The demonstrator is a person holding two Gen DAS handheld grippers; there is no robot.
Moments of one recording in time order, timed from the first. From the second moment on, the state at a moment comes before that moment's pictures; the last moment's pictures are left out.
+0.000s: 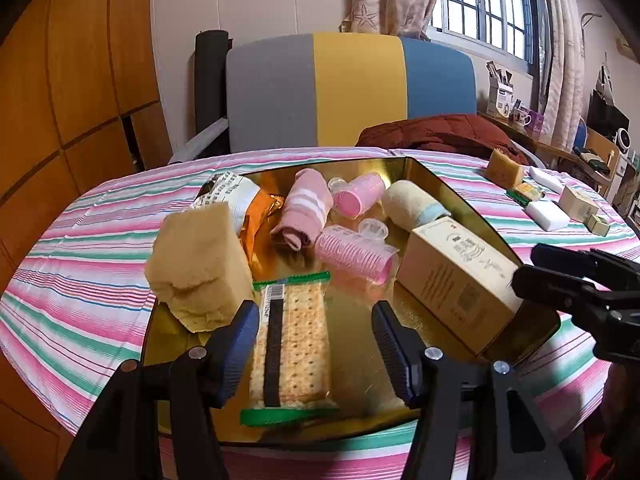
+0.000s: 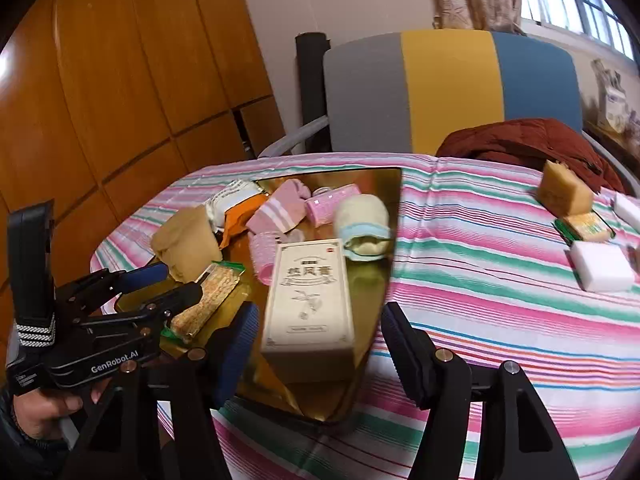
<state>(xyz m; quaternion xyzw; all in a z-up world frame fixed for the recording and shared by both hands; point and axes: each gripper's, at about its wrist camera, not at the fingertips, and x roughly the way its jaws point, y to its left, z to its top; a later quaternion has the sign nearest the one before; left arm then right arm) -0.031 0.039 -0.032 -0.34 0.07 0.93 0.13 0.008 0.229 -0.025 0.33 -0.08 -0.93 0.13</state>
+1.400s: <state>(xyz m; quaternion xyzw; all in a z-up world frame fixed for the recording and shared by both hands) -0.024 0.240 -0.008 -0.32 0.16 0.88 0.31 0.002 0.542 0.005 0.41 -0.12 -0.90 -0.11</state>
